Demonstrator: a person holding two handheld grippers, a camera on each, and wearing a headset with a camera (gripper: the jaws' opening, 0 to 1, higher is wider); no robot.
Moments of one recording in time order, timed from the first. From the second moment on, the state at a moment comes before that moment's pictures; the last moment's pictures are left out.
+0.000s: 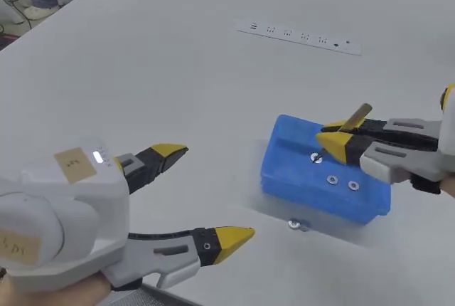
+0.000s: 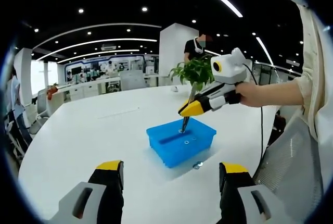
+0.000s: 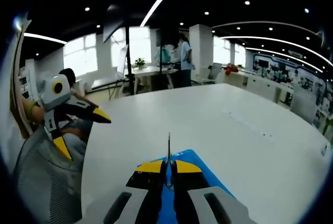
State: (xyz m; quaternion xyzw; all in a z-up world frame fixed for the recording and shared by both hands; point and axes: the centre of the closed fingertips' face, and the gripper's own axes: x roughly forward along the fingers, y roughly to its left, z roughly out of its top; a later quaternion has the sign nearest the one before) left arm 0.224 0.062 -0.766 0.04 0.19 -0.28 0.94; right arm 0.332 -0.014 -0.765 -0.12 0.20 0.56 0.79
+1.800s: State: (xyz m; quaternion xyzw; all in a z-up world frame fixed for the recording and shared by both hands) left arm 0.223 0.060 -0.769 0.04 0.20 -0.28 0.94; right arm 0.326 -0.015 -0.756 -0.06 0.22 0.55 0.80
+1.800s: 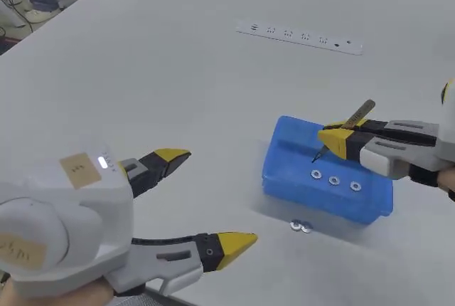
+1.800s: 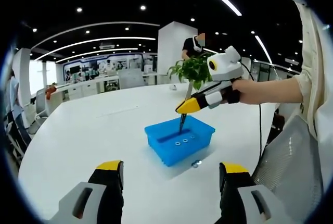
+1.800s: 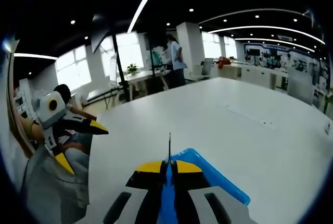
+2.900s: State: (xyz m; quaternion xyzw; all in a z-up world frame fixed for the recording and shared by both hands) left arm 0.224 0.061 -0.771 0.05 0.20 -0.28 0.94; right arm 0.269 -0.008 -0.824 -0.08 0.29 0.59 0.75
